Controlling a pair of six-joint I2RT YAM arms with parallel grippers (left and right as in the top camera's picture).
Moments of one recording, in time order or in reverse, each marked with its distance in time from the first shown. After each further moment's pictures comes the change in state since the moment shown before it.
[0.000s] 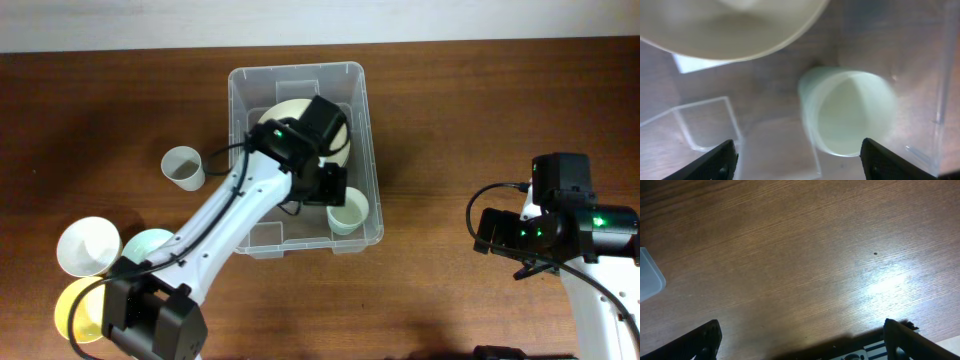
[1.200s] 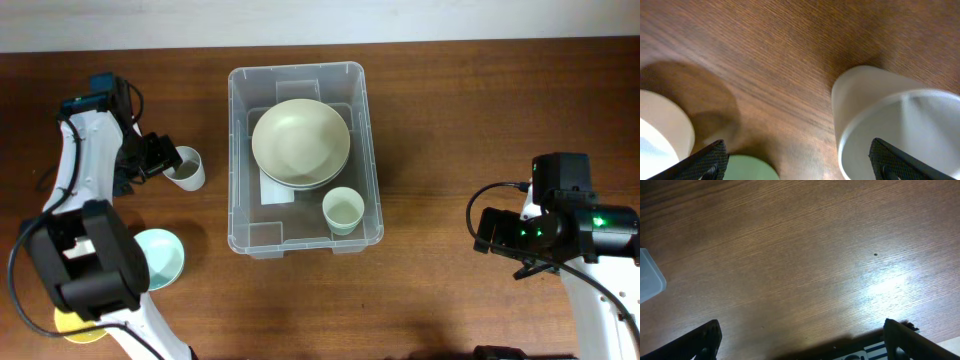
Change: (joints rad) left arm 0.805 0.244 0.072 -0.005 -0.089 0.178; right arm 0.000 0.000 0.000 0.004 0.000 0.000
